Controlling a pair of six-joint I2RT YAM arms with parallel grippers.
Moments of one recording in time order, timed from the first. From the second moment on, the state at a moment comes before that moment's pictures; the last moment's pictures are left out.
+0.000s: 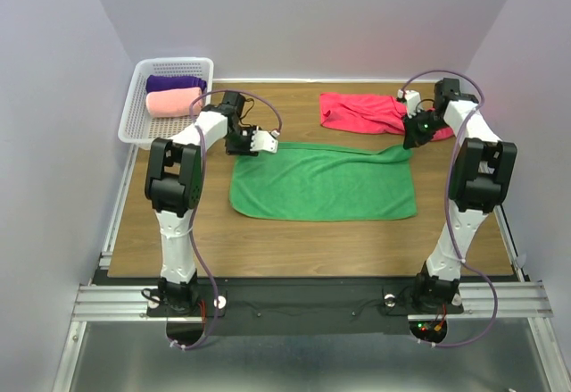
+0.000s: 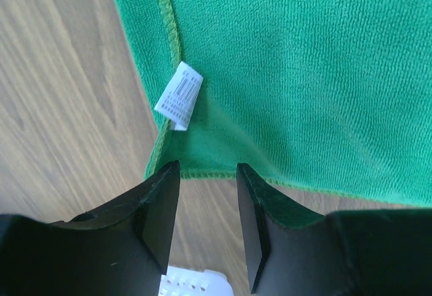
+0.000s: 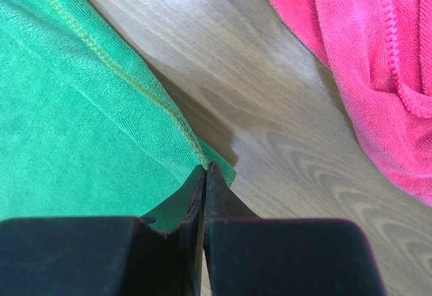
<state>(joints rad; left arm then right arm) -0.26 2.09 1.60 -0.72 0.26 1.47 -0.17 2.06 1.72 -0.90 -0.47 -0.72</state>
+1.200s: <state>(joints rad) -0.26 2.12 1.73 -0.77 0.26 1.44 -0.17 2.09 1.80 -0.92 -0.45 -0.72</state>
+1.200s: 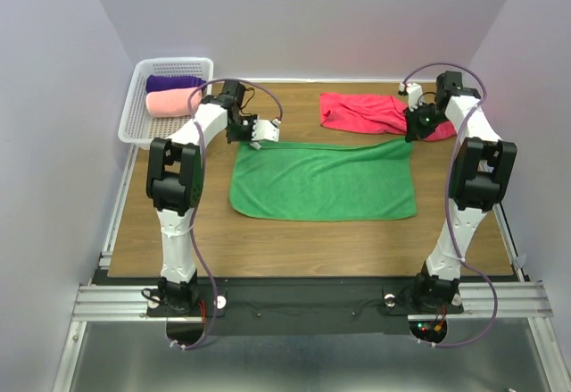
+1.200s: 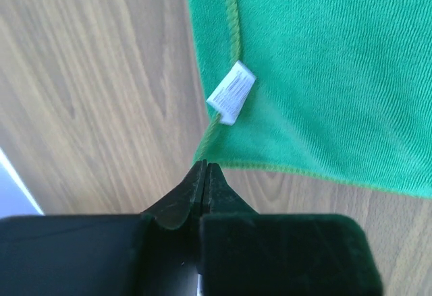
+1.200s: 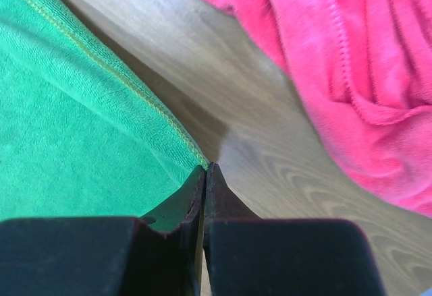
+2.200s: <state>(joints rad) -0.23 2.15 1.70 -0.76 0.33 1.60 -0.17 2.12 1.82 -0.93 -0.45 -0.72</state>
